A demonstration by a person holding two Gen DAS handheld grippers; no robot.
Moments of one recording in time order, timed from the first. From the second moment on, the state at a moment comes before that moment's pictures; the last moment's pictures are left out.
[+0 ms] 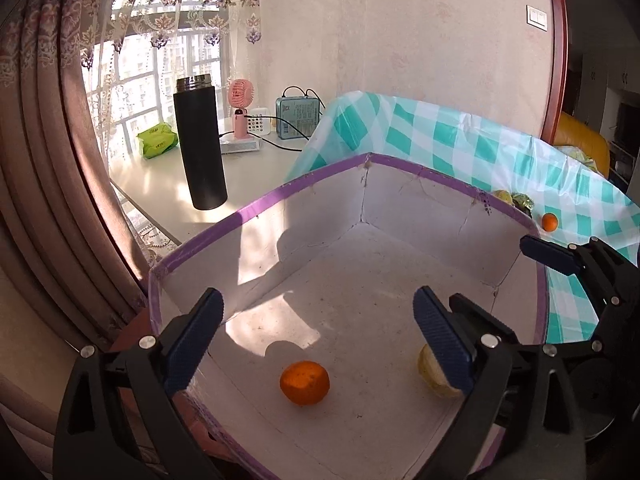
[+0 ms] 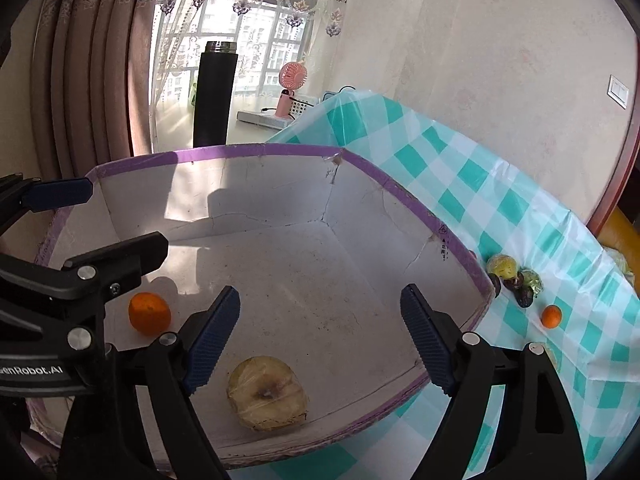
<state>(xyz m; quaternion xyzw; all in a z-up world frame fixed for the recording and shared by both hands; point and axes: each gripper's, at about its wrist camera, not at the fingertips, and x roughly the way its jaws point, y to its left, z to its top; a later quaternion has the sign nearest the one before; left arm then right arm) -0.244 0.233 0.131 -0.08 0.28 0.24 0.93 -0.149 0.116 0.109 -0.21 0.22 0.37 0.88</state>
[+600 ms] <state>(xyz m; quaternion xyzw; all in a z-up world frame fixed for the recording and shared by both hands) -0.173 0.028 0.103 0.01 0.19 -0.04 0.98 -0.011 -0.134 0.042 0.05 0.32 0.09 0.94</state>
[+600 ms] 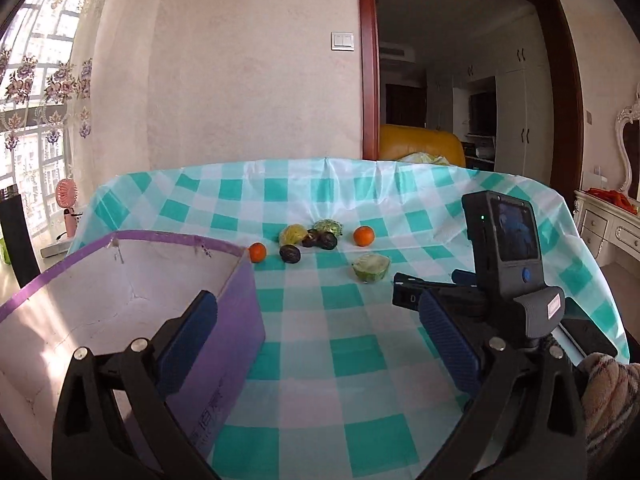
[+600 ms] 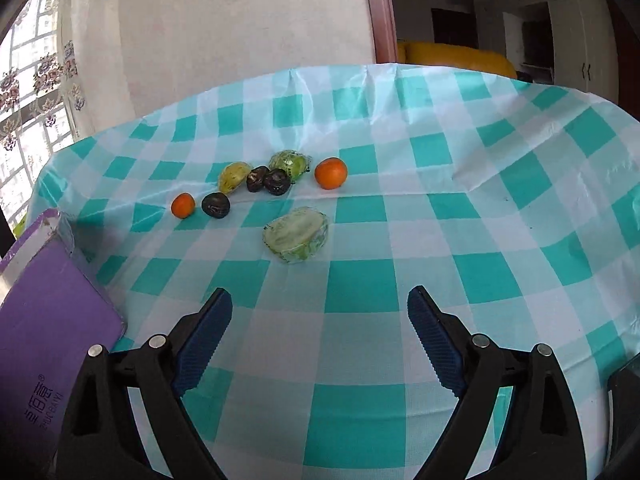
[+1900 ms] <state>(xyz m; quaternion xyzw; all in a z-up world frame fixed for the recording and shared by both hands) 0.036 0.004 0.018 -0.07 0.41 0.00 0.91 0.106 -0.194 0.024 0.20 0.35 0.10 0.91</state>
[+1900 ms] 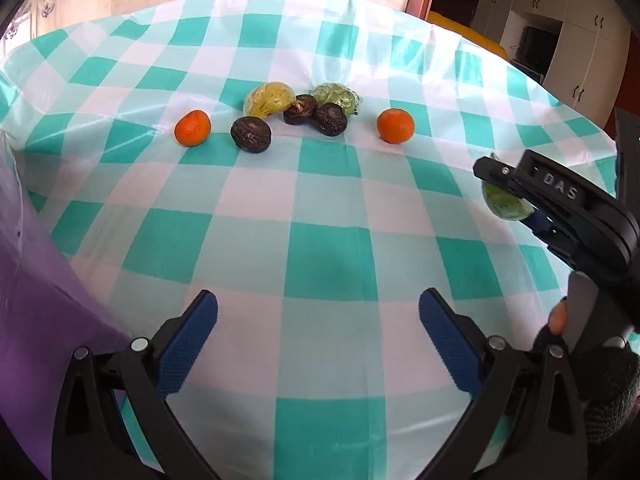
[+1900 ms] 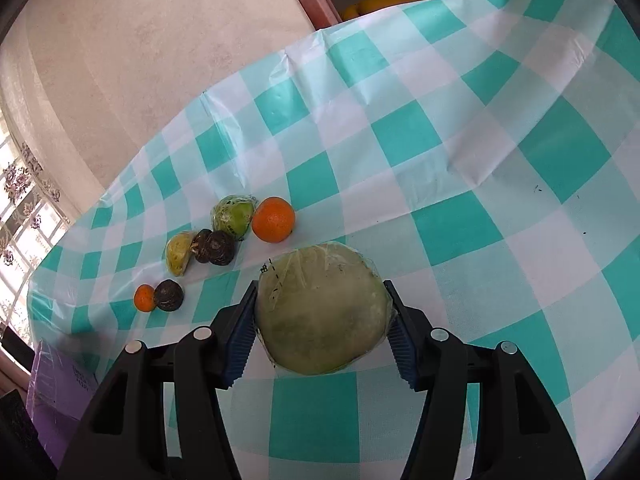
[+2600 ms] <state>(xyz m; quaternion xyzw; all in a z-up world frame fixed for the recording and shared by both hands) 0.163 0.037 0.027 -0.09 0.40 0.10 0.91 0.109 -0.179 0.025 0.17 0.35 0.12 0.91</state>
